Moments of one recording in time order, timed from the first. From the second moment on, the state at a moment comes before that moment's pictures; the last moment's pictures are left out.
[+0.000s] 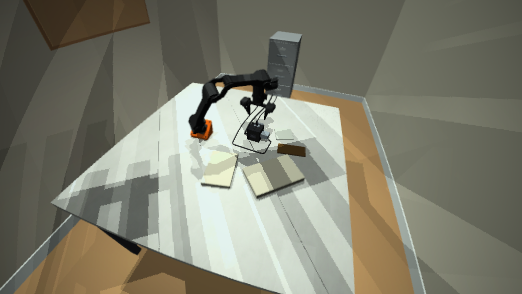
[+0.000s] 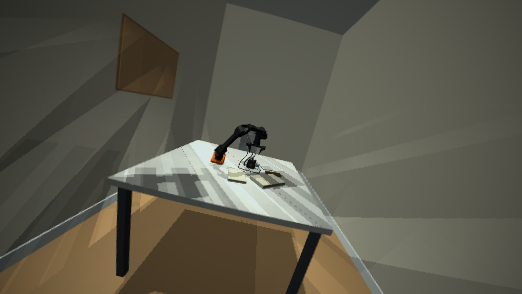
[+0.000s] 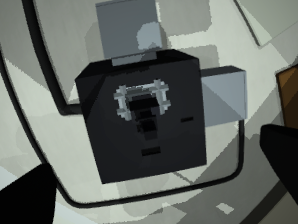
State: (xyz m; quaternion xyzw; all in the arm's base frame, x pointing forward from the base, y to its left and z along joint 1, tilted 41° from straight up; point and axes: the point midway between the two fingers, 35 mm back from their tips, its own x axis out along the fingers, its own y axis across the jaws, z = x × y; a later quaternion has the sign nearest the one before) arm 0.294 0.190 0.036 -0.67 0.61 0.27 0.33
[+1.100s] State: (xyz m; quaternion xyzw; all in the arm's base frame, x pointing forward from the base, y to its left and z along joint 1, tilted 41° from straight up) arm 0.296 0.171 0.015 -0.66 0.62 0.27 0.33
